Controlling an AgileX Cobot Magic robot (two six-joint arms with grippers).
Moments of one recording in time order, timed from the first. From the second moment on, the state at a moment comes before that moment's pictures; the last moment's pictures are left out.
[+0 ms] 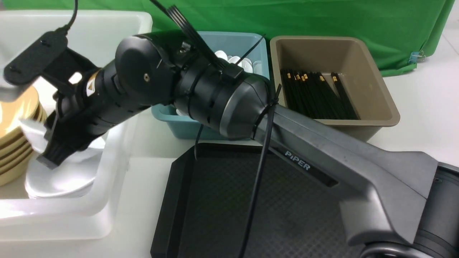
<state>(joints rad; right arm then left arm) 1.00 2.34 -2.38 0.35 0.80 -0.40 0.41 1.04 -1.10 -0.36 1.07 0.20</state>
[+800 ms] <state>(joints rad) 0.64 1.53 -2.07 -0.13 1.20 -0.09 -0.17 0.86 -1.09 -0.41 1.00 0.37</state>
